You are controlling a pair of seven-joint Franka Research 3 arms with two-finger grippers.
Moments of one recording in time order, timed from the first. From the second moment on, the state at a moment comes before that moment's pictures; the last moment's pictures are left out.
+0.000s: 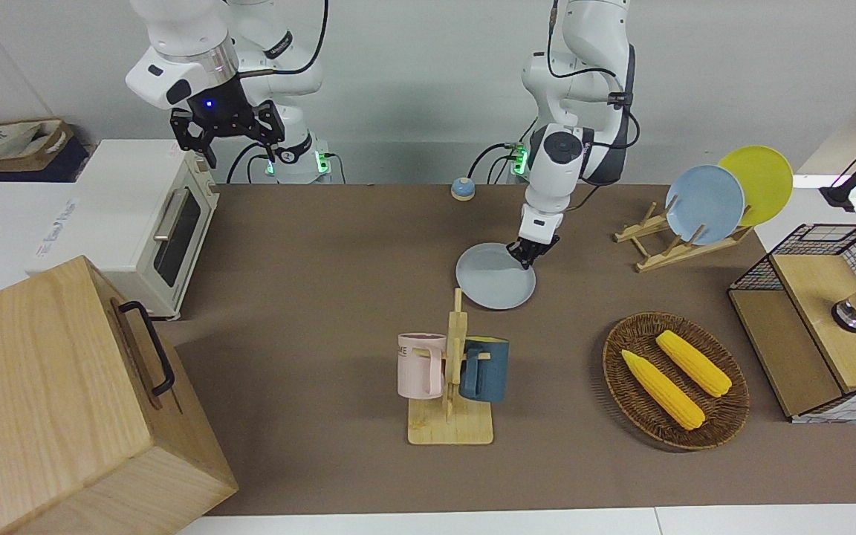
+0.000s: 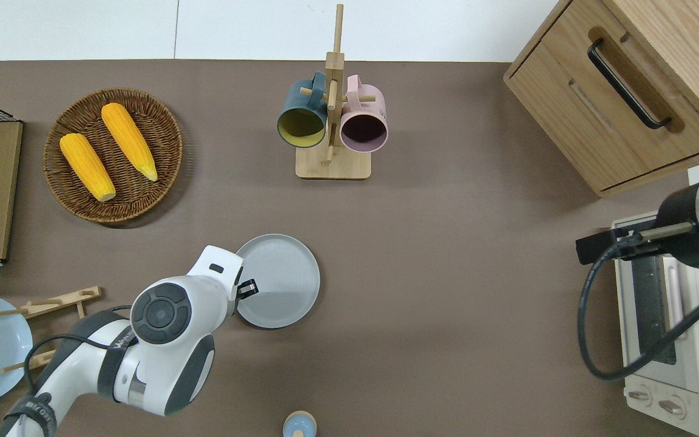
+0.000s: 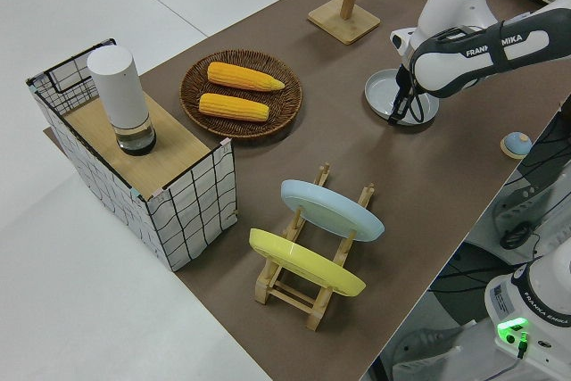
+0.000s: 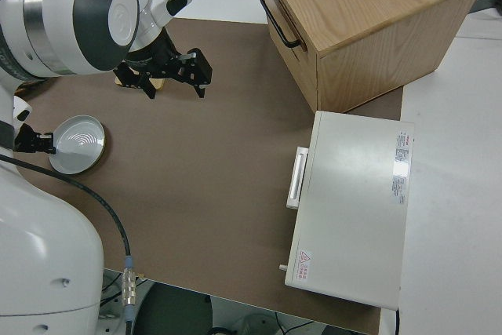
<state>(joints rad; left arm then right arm) -0.31 0.00 -0.08 -2.46 0.02 2.49 -0.75 0.02 -0.01 0.11 -1.48 0.00 1.39 0.02</state>
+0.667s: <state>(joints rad) -0.52 0.15 -0.09 -2.22 0.06 2.39 -1.15 0.02 -0.01 0.11 -1.48 0.00 1.39 0.02</state>
